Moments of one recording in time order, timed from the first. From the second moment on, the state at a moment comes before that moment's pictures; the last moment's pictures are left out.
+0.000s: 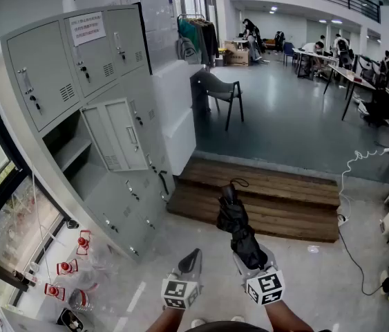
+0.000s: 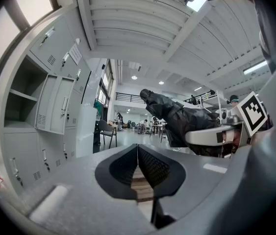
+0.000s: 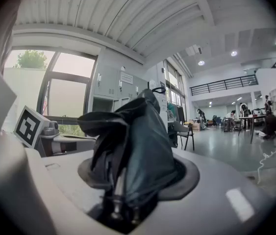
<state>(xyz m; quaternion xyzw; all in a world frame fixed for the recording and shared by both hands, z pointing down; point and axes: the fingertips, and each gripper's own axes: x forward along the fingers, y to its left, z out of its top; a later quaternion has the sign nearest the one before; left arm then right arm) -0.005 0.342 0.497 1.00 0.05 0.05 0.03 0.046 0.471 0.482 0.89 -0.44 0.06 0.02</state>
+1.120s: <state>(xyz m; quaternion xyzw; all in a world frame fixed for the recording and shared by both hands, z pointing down) -0.023 0.303 0.494 1.00 0.00 0.04 0.03 0.036 0.417 0.454 0.86 -0.51 0.02 -0.01</state>
